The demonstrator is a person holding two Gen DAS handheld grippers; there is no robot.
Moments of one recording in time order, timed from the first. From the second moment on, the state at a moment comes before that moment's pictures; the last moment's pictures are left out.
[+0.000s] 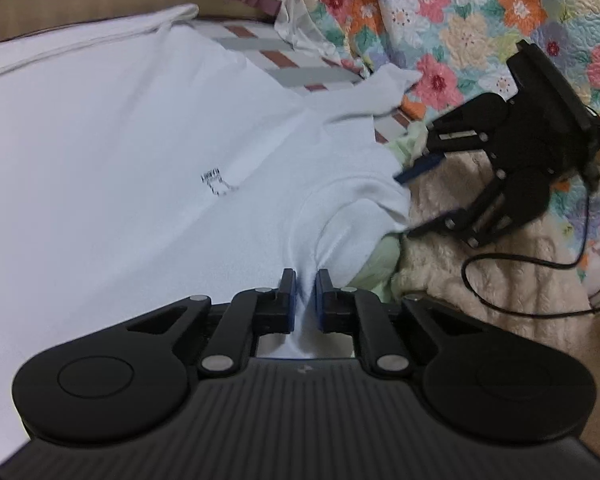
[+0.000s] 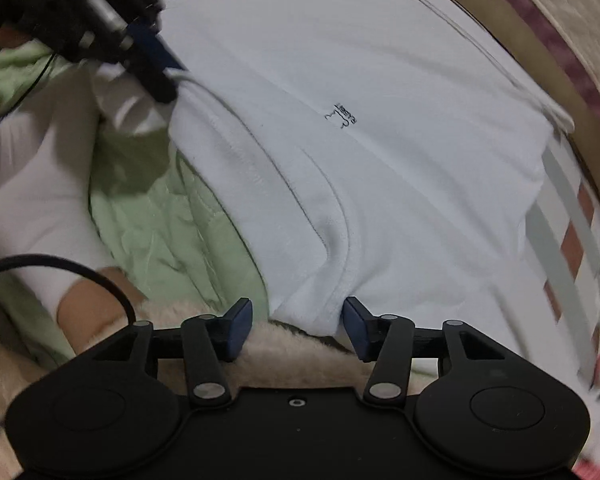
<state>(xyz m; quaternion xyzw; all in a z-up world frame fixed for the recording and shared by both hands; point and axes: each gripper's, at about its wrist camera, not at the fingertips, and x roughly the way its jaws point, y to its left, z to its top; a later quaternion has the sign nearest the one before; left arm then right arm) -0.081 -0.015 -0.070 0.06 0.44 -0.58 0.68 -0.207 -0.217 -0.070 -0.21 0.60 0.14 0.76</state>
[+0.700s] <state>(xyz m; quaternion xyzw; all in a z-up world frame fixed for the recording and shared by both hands) -0.141 -0.025 -0.079 0.34 0.30 -0.57 0.68 -0.176 -0.283 -0.043 -0.11 0.57 0.15 0.80</state>
